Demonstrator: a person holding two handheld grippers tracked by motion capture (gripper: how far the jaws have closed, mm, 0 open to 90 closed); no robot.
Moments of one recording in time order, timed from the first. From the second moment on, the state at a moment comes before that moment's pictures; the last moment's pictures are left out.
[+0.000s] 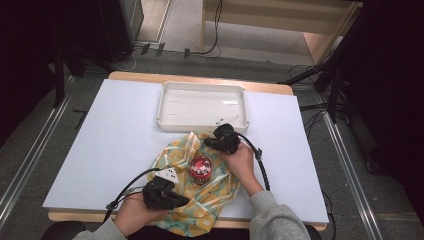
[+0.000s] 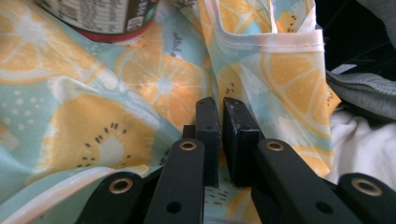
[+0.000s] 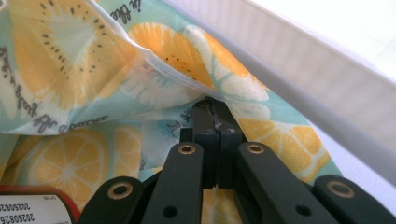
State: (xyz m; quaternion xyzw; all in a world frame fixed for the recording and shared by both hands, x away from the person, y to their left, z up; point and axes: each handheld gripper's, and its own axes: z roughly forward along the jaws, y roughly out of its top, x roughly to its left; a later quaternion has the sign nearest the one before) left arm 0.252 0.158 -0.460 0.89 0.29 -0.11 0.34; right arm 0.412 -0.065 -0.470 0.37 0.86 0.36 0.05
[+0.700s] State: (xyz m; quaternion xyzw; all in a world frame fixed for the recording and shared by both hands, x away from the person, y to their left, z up) left arm 0.258 0.166 -0.450 0.88 0.30 -0.08 0.36; right arm 0.405 -0.069 -0.456 0.36 0.85 0.38 0.04
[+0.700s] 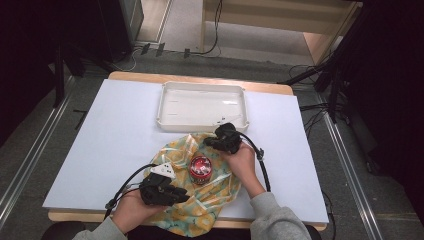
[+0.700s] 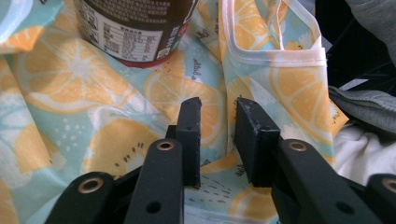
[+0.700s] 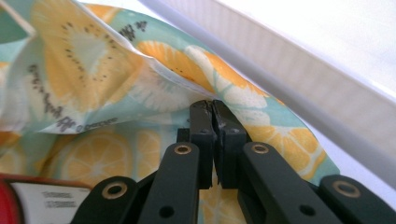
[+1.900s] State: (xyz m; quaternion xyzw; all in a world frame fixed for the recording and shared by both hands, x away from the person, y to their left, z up) left arm 0.308 0.182 -0.388 0.86 0.31 -0.02 0.40; right arm 0.334 -0.099 -0.425 0.33 0.86 0.39 0.03
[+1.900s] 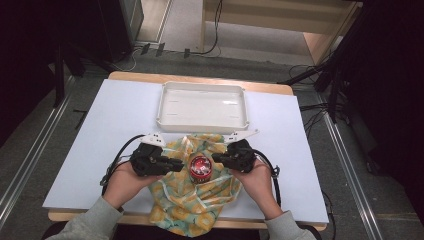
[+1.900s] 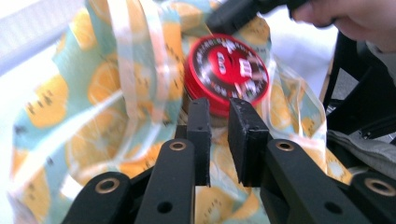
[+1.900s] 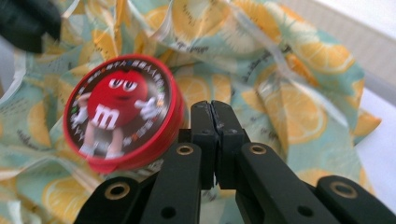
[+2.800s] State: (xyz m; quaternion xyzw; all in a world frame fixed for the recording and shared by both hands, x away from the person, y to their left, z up) left arm 0.371 0.168 -0.418 0.86 0.36 0.00 0.36; right arm 0.280 -0.114 -0.452 0.33 0.87 0.37 -0.01
